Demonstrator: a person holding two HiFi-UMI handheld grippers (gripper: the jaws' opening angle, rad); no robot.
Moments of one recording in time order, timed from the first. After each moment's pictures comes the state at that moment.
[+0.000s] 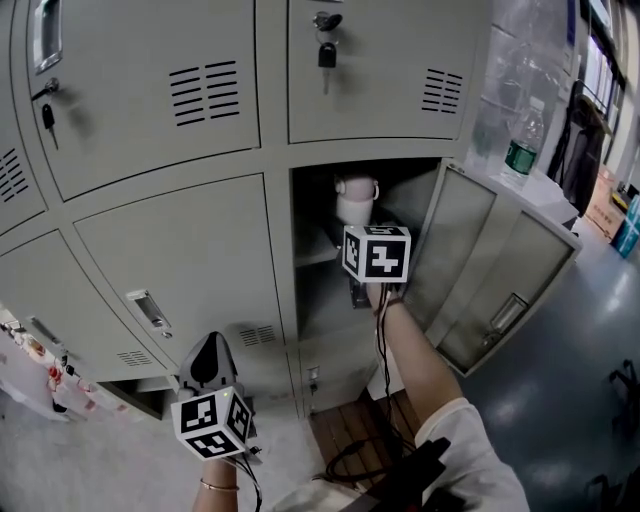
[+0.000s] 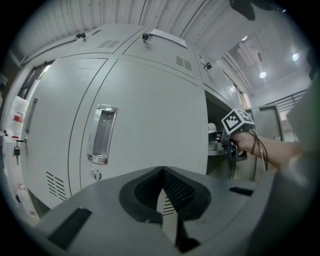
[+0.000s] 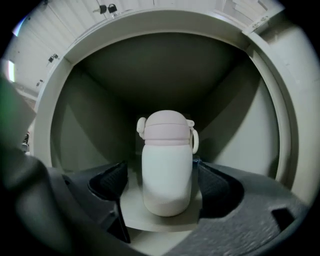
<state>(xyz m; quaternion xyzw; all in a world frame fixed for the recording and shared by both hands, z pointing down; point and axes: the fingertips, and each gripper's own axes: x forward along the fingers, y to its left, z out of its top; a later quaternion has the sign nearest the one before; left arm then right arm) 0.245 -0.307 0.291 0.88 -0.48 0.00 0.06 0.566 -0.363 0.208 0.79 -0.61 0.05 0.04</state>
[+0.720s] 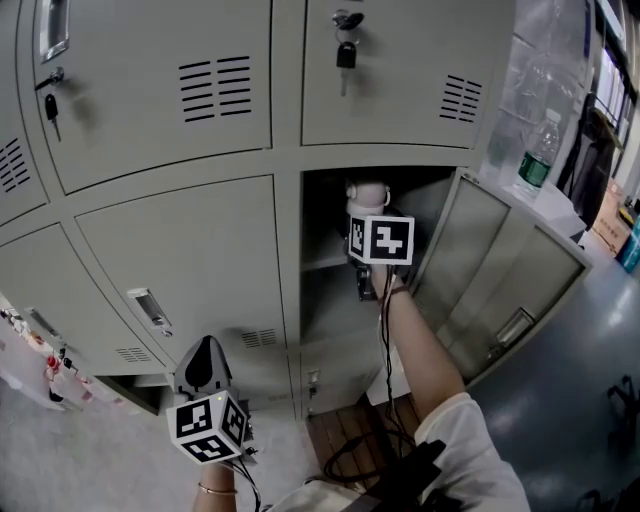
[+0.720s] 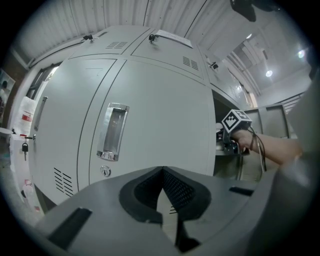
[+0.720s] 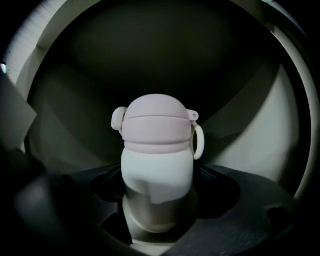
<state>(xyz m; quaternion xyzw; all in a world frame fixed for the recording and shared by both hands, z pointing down) 0.230 -0.314 0.297 0.86 -0.51 -0.01 0.07 0.585 -0.390 0.216 0.79 -0.60 0.09 0.08</state>
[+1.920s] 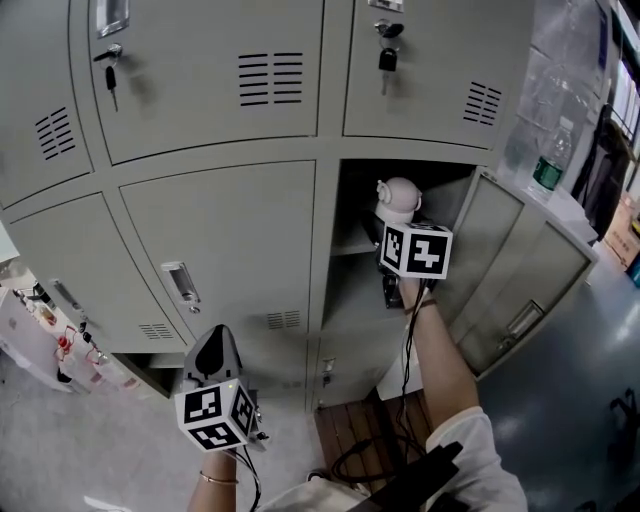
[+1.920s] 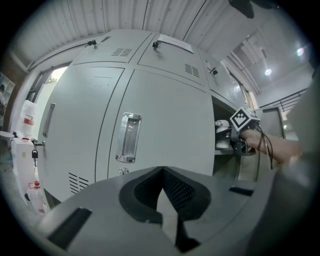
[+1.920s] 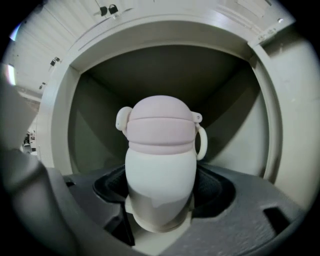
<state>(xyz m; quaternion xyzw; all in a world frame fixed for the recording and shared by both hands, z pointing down) 0.197 -0.297 0.294 0.86 -0.51 -0.01 0.06 0.551 -0.346 0.202 0.77 -0.63 0.07 0.06</state>
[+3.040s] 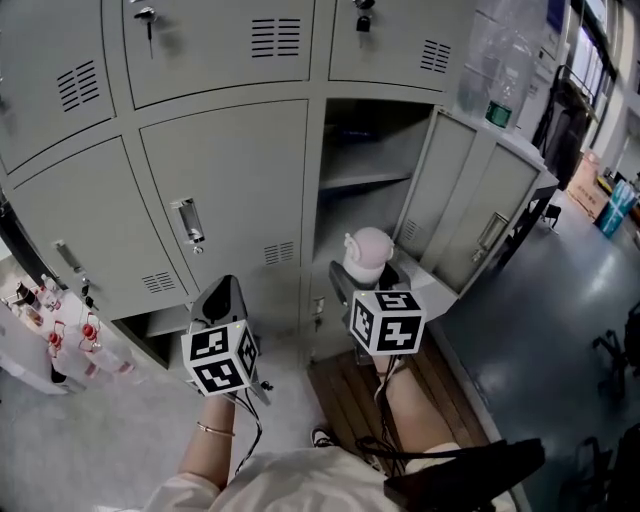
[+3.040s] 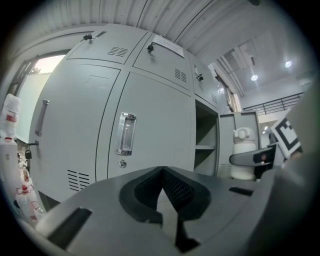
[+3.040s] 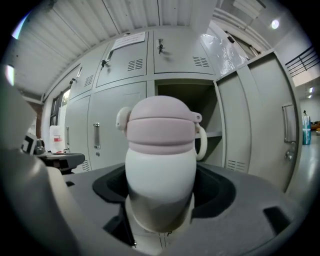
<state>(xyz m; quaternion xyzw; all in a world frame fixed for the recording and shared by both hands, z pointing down) 0.181 -0.255 0.299 0.90 -0.42 0.02 0.06 0.385 -0.163 0.291 0.79 -0.61 0.09 0.05</state>
